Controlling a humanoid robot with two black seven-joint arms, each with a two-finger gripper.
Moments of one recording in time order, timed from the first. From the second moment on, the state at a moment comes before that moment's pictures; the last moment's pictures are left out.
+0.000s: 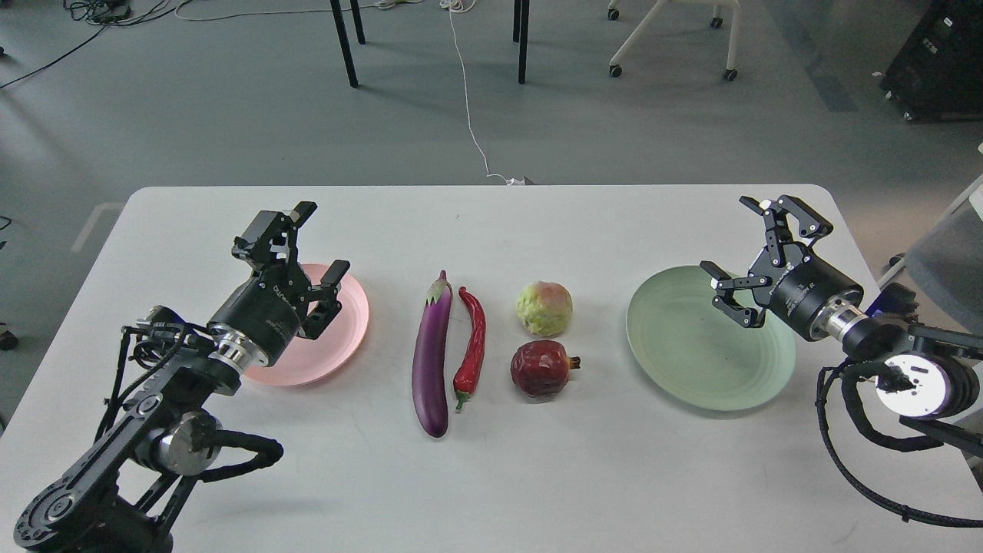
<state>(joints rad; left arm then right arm) -0.09 0.24 -1.22 -1.43 0.74 -0.13 -0.13 0.84 -0.76 -0.05 1.21 0.36 0.25 0.49</state>
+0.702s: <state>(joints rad) -0.10 0.26 -1.22 -1.43 0.74 -0.14 -0.14 1.36 -0.61 -0.24 1.12 -0.84 0.27 0.49</state>
